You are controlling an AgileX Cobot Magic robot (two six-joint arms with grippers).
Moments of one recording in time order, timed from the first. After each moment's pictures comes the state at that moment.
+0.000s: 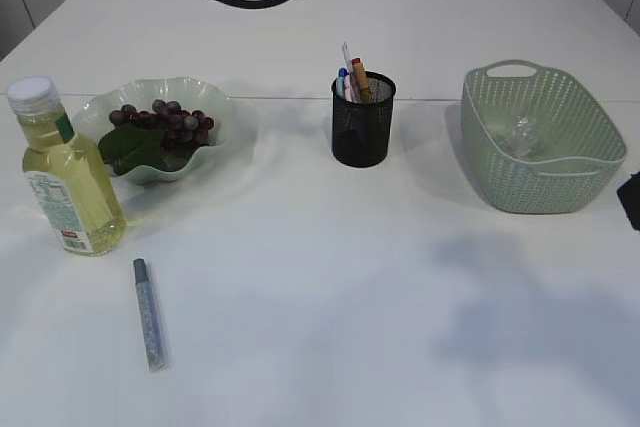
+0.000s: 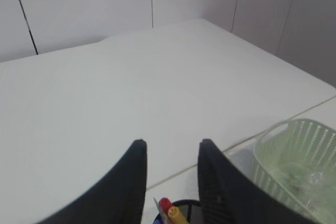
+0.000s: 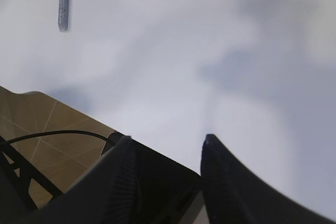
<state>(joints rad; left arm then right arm) -0.55 2.05 -1.74 0.10 0.01 -0.14 0.29 0.99 -1.07 0.29 1.25 -0.06</state>
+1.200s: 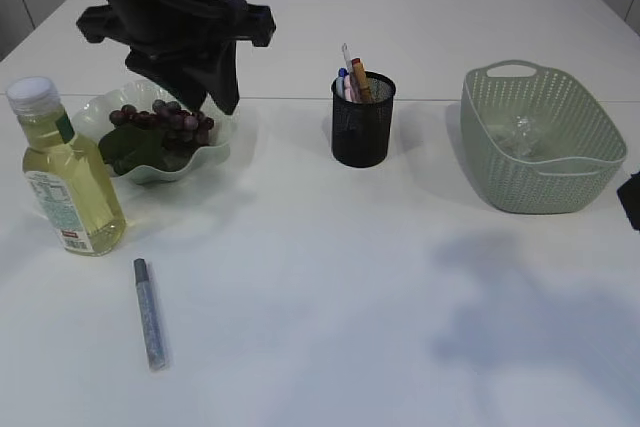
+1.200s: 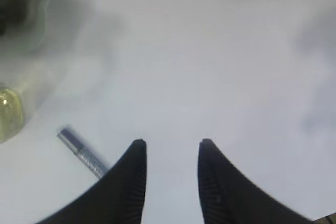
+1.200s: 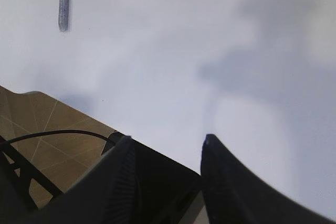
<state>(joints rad) -0.55 1.85 -1.74 -0.04 1.20 -0.29 0.29 0.99 -1.07 0.29 1.25 -0.06</state>
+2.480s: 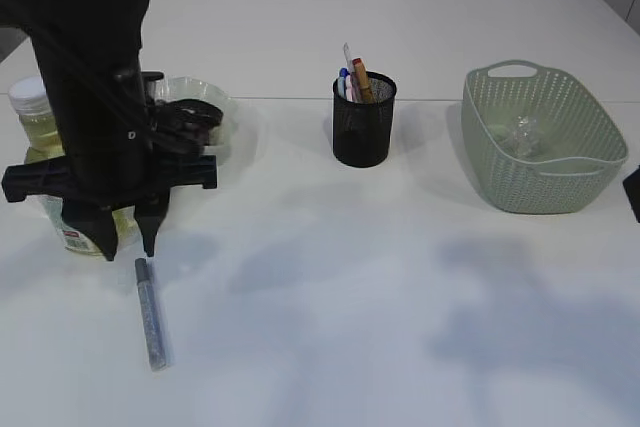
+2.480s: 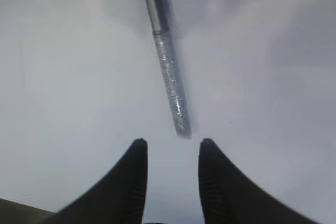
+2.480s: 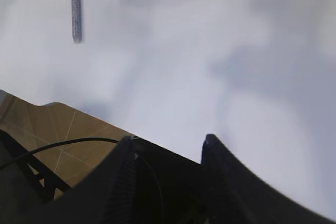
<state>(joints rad) -0.55 1.84 -1.36 0.10 1.22 -0.82 0.29 0.96 -1.07 0.31 1.25 0.03</state>
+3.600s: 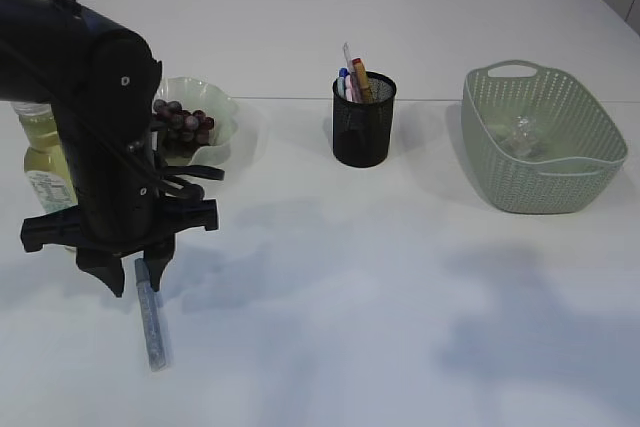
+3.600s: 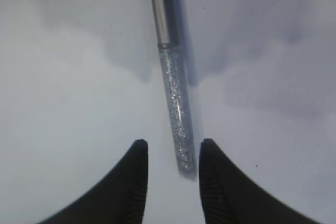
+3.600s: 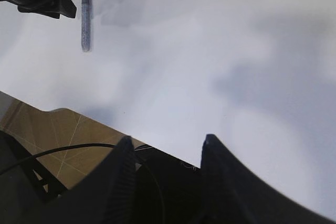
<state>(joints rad) -0.54 1.89 -1.23 0.13 1.03 -0.91 0.29 0.90 -1.07 0.31 1.25 0.03</state>
